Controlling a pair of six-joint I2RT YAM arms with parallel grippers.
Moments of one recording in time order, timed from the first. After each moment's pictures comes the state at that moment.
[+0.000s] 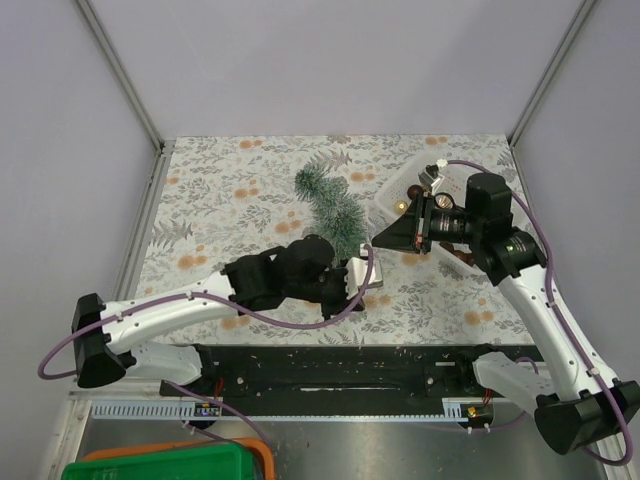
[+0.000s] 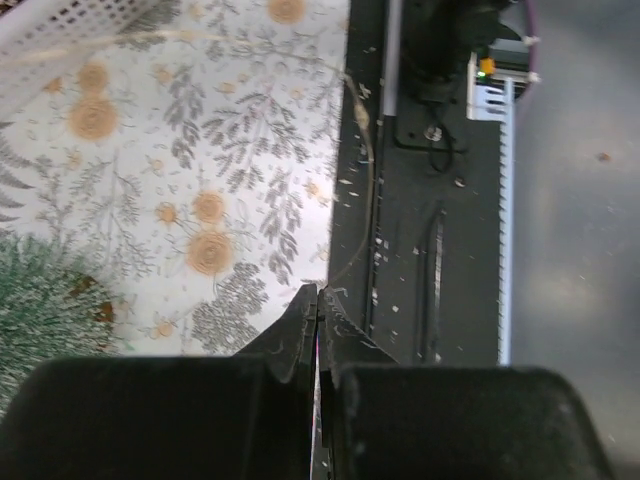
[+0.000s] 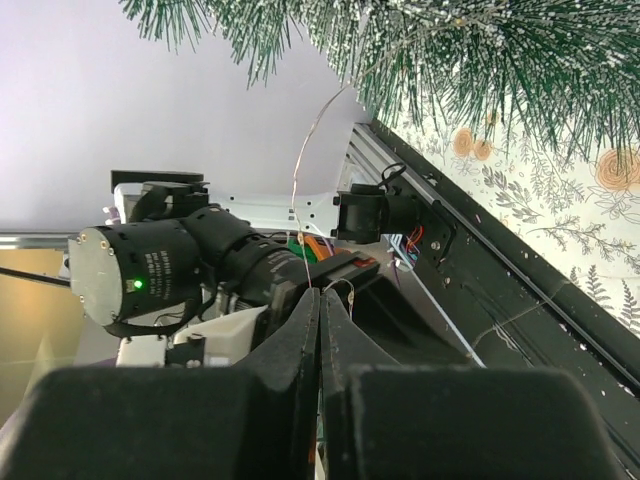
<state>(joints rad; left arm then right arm) -1.16 1.27 1.11 -0.40 0.29 0.12 0.31 1.00 1.09 -0.45 -0.93 0.95</state>
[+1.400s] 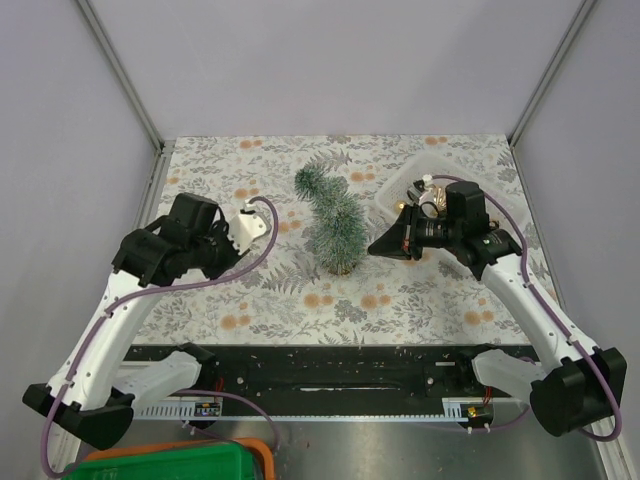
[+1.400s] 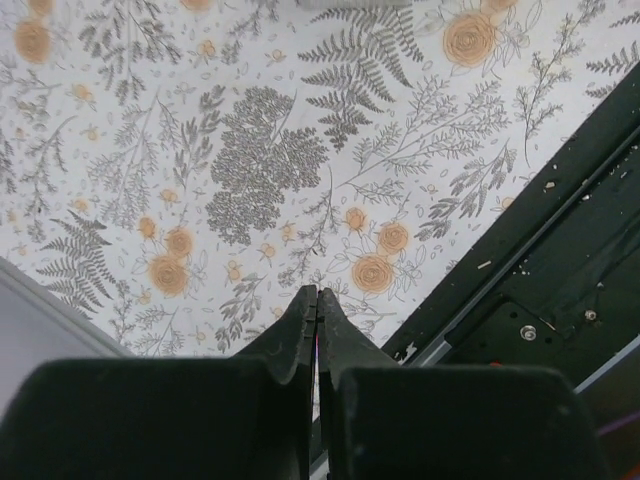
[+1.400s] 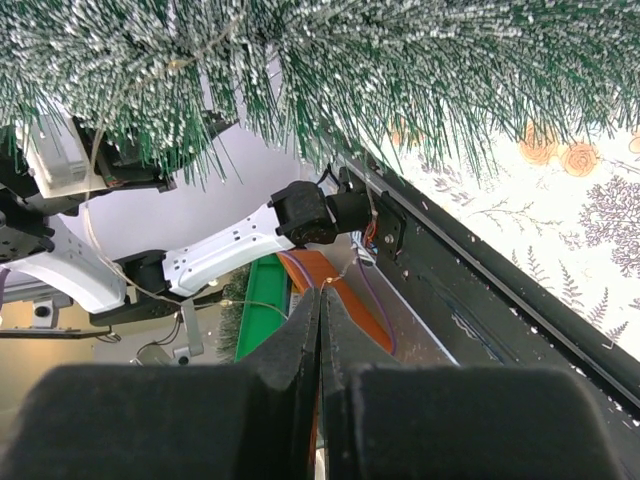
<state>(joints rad) -0.46 1.00 1.26 -1.24 0.14 0.52 0.31 1.11 0.97 -0.44 -0.88 0.89</state>
